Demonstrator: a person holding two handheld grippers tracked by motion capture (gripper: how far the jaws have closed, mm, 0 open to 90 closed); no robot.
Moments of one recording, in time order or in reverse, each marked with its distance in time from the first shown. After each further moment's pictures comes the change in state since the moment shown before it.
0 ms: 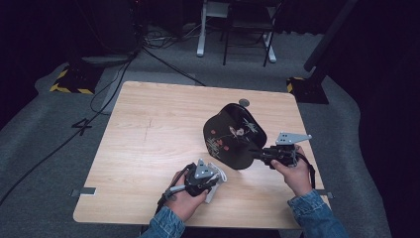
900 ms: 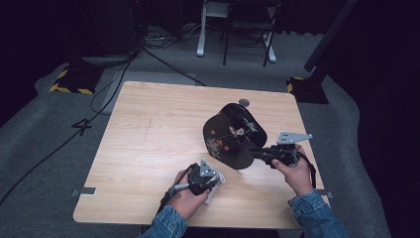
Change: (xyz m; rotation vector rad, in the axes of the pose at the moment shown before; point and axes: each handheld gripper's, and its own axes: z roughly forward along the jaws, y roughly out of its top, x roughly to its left) left arm 0.004 -0.013 0.025 0.117 0.011 -0.028; right arm -0.004 -0.001 -0.001 -0.001 0.002 0.001
